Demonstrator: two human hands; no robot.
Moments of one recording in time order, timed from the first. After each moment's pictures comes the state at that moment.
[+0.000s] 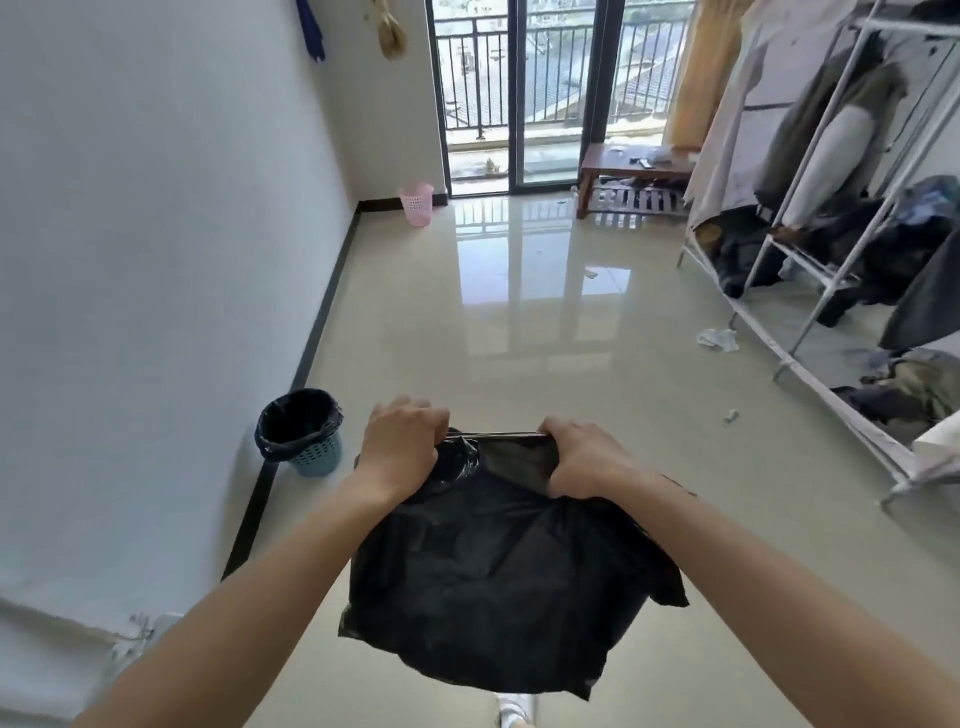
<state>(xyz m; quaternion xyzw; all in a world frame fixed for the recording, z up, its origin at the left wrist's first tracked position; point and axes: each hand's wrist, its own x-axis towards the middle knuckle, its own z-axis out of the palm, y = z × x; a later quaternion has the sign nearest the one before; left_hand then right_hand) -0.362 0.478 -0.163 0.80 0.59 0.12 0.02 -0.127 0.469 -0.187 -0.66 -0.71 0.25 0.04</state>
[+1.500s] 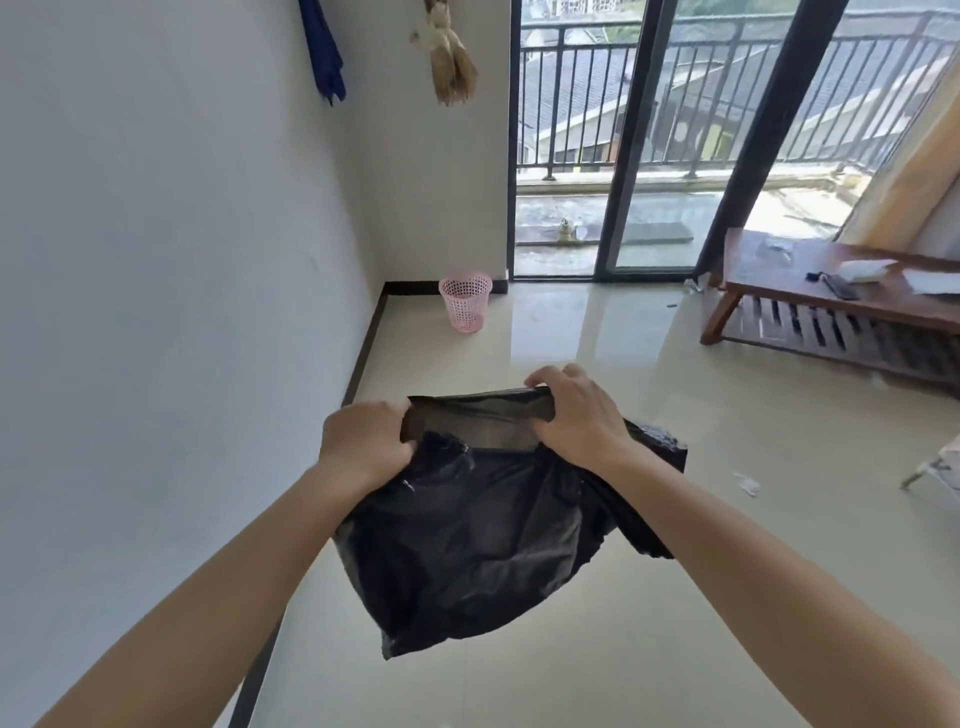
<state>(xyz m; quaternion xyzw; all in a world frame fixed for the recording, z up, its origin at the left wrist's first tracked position) -0.553 1.871 -0.118 0.73 0.68 0.07 0.01 -0.293 1.896 -0.125 -0.61 -0.75 0.17 0.20</state>
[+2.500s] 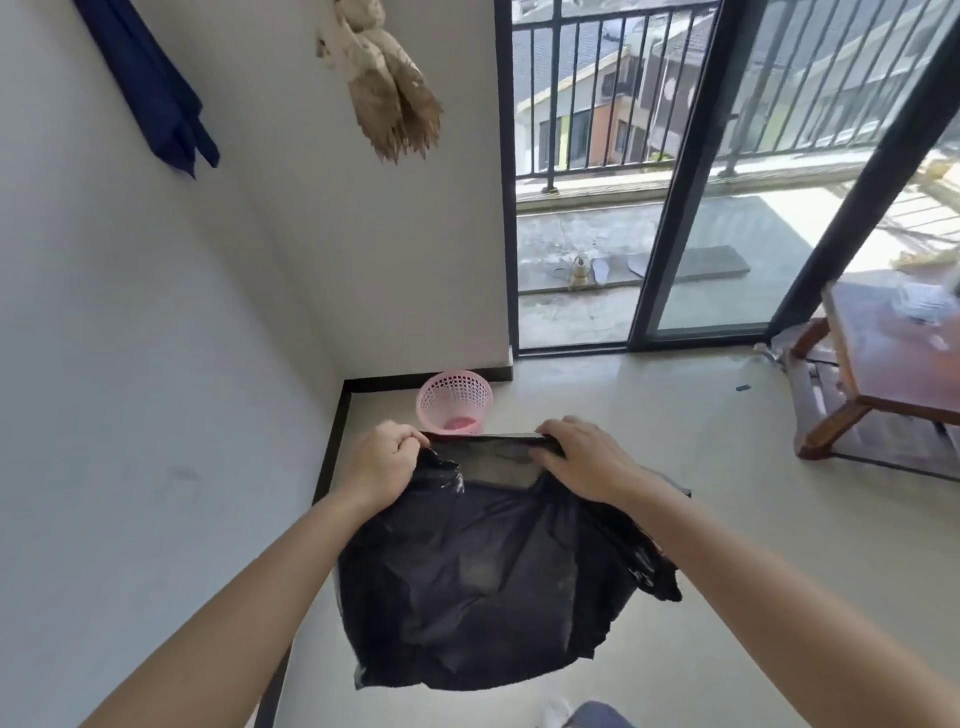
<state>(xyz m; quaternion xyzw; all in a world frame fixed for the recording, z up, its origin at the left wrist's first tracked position) -0.542 2.761 -0.187 0.65 0.68 0.21 0.25 -0.274 2.768 -0.213 -0.61 -0.75 0.25 0.09</state>
